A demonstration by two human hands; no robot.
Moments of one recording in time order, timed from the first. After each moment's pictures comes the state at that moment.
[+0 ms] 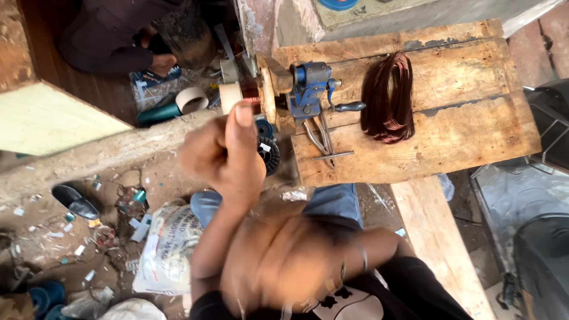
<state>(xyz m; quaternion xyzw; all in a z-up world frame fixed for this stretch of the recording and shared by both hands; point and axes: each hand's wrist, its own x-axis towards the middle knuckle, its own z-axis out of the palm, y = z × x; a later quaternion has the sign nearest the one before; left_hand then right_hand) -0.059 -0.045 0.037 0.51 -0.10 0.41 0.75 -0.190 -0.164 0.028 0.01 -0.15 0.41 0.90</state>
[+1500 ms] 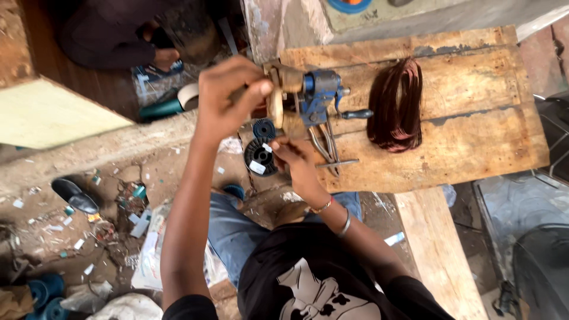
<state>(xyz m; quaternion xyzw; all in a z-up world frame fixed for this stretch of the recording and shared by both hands) 0.054 0.018 0.016 0.75 -0.31 0.21 0.55 -0.041 -0.160 -0.115 -0.56 0.03 0.10 0.82</state>
